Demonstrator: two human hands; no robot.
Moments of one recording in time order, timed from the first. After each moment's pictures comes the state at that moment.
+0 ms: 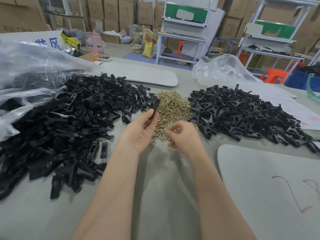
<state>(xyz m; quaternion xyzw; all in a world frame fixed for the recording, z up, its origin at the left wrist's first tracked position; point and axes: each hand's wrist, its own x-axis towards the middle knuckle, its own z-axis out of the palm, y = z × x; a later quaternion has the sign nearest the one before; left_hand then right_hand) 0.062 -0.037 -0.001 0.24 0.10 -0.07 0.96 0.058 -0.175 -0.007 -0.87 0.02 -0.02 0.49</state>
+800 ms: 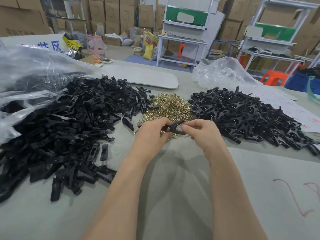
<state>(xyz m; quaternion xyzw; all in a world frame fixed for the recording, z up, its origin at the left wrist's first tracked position) 0.055 -0.056 -0.015 0.87 -0.15 0.16 0.45 0.058 -0.210 0.011 -0.82 0.02 -0.09 0.57</state>
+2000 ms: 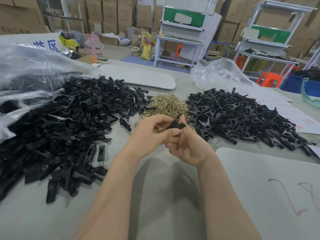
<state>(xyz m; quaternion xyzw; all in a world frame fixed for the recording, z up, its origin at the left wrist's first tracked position) 0.047 -0.048 0.006 0.78 -0.20 0.10 0.58 0.057 -0.194 -0.001 -0.54 -0.01 0.24 0.81</state>
